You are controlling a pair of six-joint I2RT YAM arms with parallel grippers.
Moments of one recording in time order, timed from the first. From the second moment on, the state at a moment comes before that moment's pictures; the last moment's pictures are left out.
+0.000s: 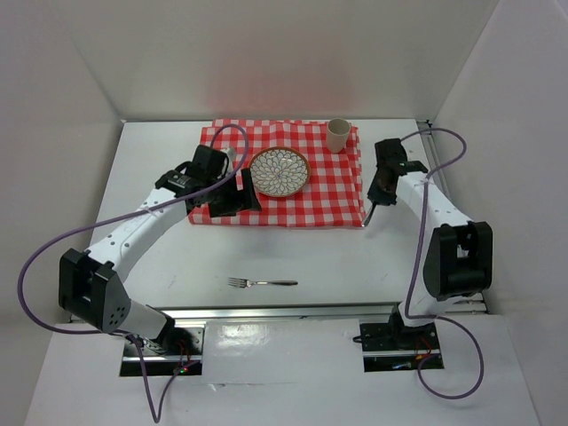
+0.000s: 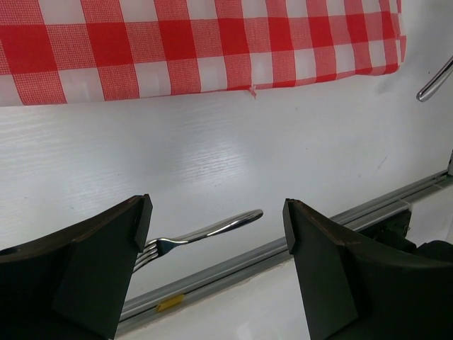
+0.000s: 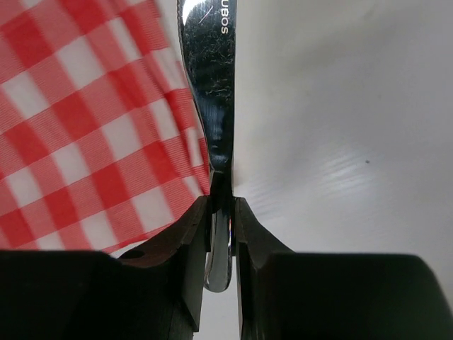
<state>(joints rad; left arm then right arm) -0.42 1.44 1.25 -0.71 0.20 -0.58 0.09 1.58 1.19 -0.67 0.22 0.52</state>
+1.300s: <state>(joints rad) -0.39 1.43 1.26 -0.76 0.13 -0.58 0.31 2.14 1.66 -0.73 0.17 0.25</state>
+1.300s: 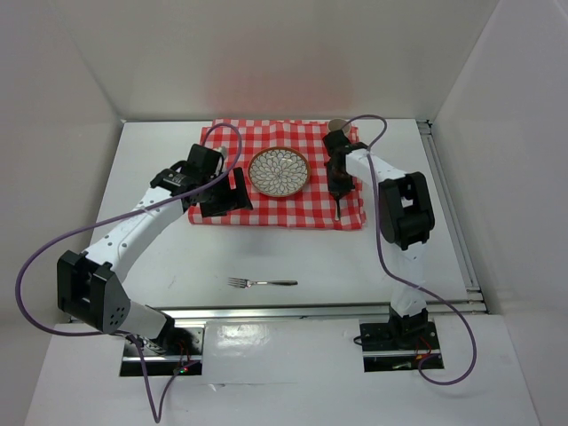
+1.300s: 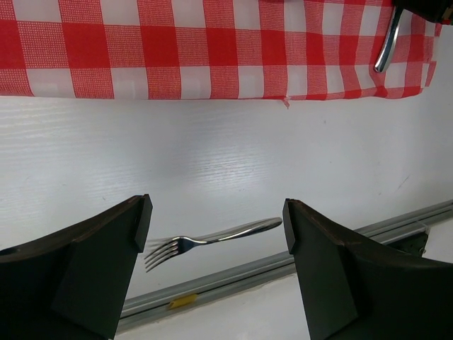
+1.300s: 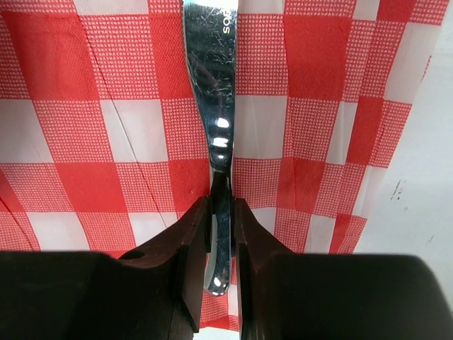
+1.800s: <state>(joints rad) -0.39 1.41 1.26 -0.77 0.12 -0.58 0.31 2.18 1.71 -0.72 0.17 0.25</state>
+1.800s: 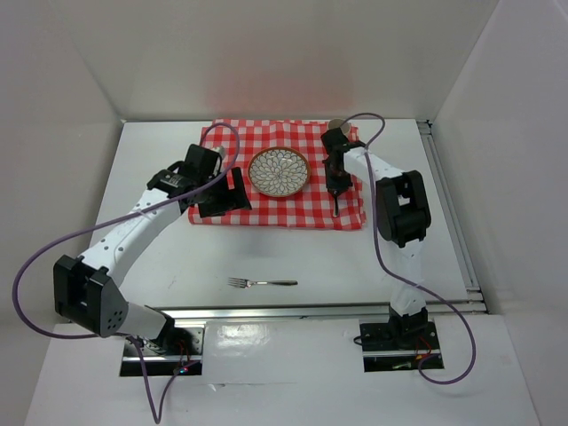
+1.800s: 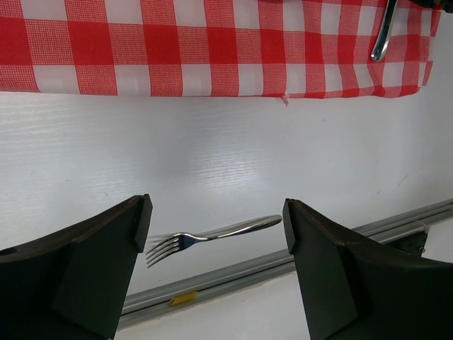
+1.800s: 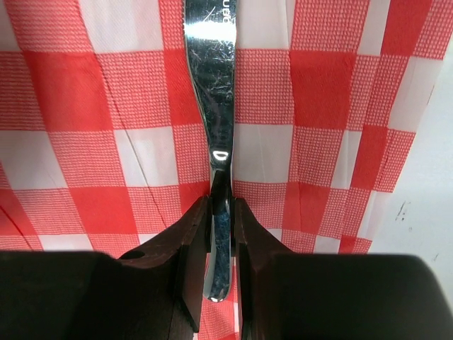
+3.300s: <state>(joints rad) -0.83 1.63 1.02 -0.85 0.02 -1.75 0.40 1.35 1.17 -0.70 0.06 0.40</state>
